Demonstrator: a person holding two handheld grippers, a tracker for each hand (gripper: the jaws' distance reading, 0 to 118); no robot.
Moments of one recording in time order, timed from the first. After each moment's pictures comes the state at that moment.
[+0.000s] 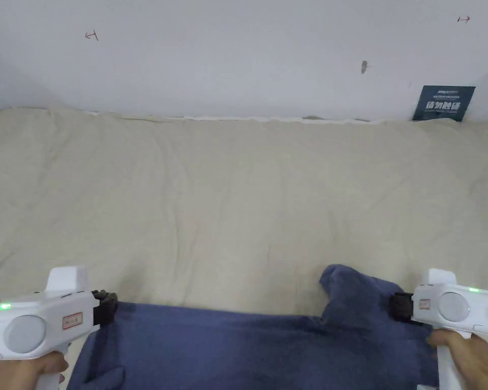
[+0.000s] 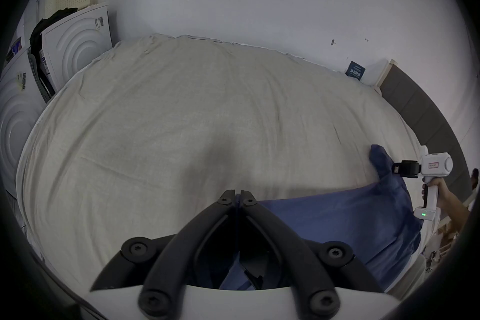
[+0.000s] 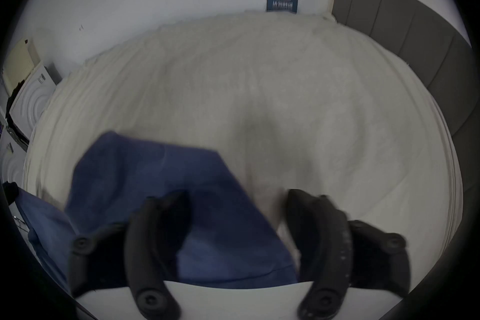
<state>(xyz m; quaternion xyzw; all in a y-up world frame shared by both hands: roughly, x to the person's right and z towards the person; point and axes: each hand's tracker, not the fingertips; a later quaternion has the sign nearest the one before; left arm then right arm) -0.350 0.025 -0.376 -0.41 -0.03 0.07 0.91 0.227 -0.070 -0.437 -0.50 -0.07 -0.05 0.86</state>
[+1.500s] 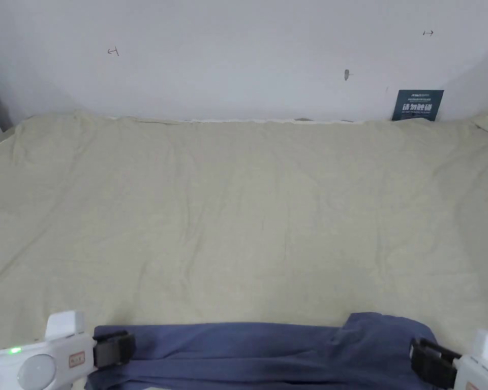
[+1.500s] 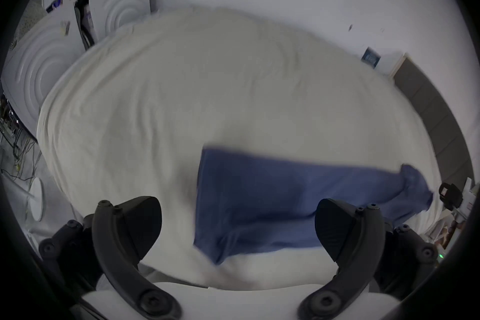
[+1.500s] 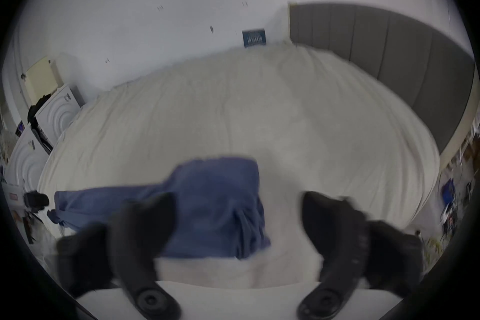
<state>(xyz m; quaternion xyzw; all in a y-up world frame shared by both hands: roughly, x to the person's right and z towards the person) -0.355 0.010 -0.183 -0.41 0.04 0.10 0.91 0.215 0.021 -0.114 -0.34 -0.09 -0.08 0.93</state>
